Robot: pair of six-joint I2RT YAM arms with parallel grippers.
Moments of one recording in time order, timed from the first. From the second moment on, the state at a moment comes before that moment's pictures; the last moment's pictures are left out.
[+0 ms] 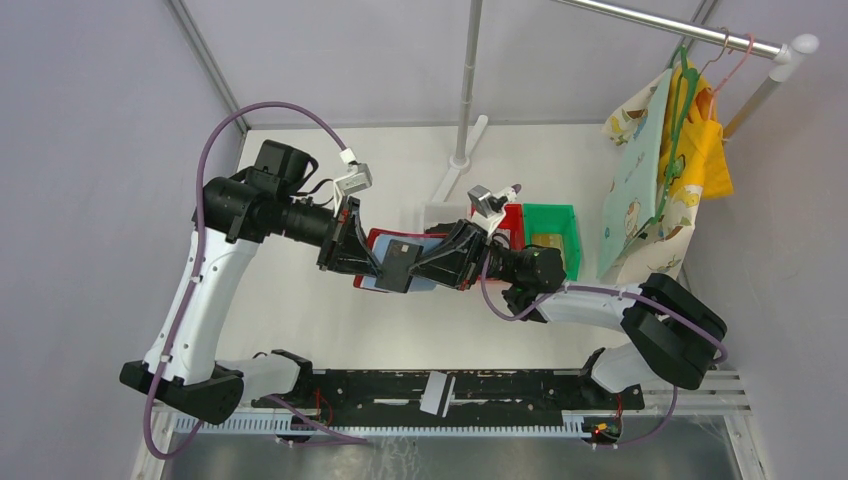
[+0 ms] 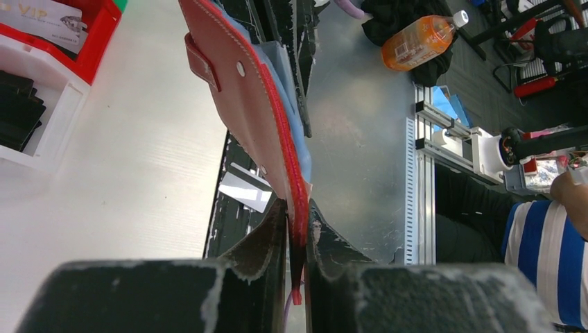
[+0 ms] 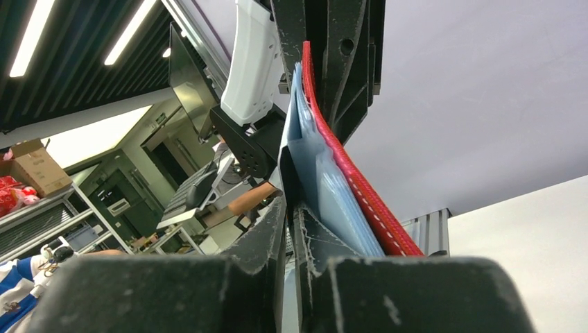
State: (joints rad) left arm -0.36 1.23 1.64 -1.47 1.12 0.40; right arm 0.89 1.44 0.61 1.55 -0.60 1.16
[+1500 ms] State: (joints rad) left arm -0.36 0.81 1.42 -1.13 1.02 0.89; right arm 0.37 1.01 0.53 0.43 -0.70 0.60
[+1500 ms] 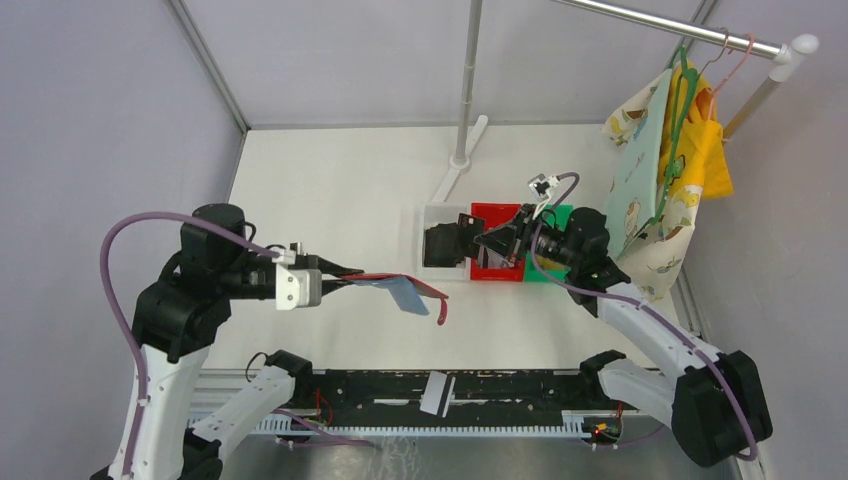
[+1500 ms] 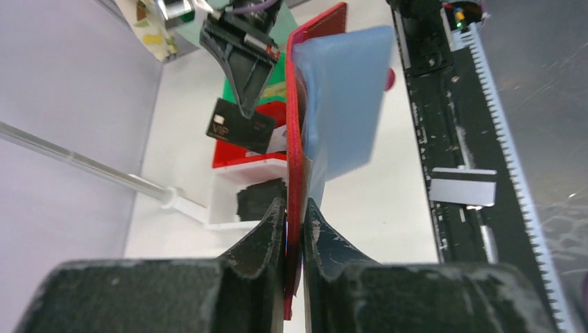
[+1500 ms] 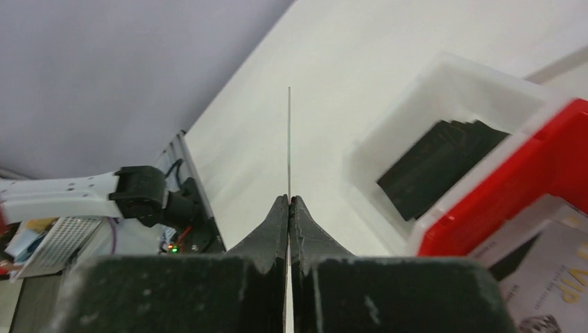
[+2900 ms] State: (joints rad) left arm -0.36 0.95 0.95 -1.10 0.52 1.33; right arm 0.53 1.46 0.90 0.13 -0.25 0.32
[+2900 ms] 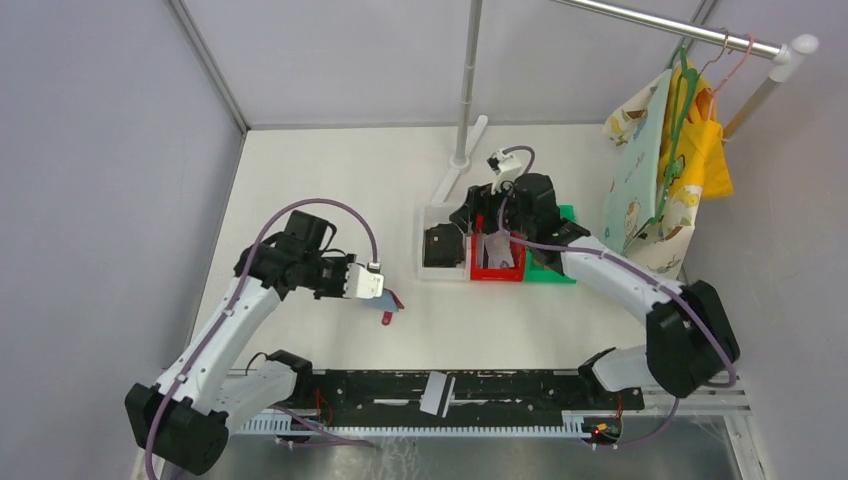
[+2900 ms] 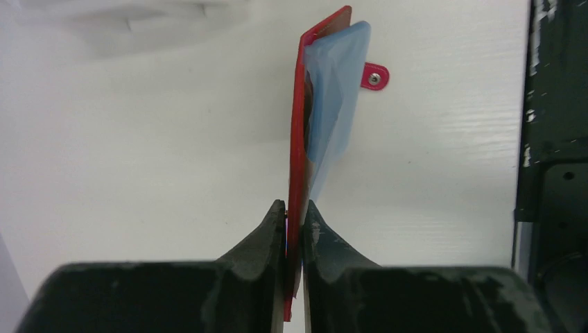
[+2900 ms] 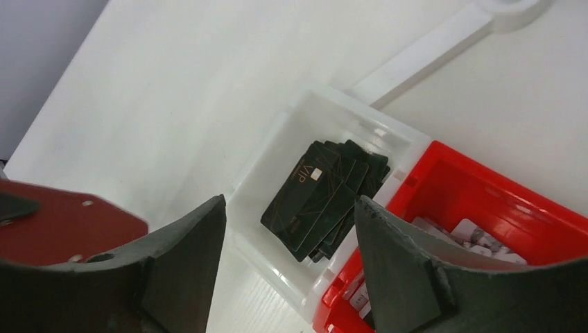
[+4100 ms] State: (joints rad) left arm -0.37 1.28 0.89 -0.77 0.30 0.94; right arm 0.37 0.70 0.37 0.02 0.25 0.24
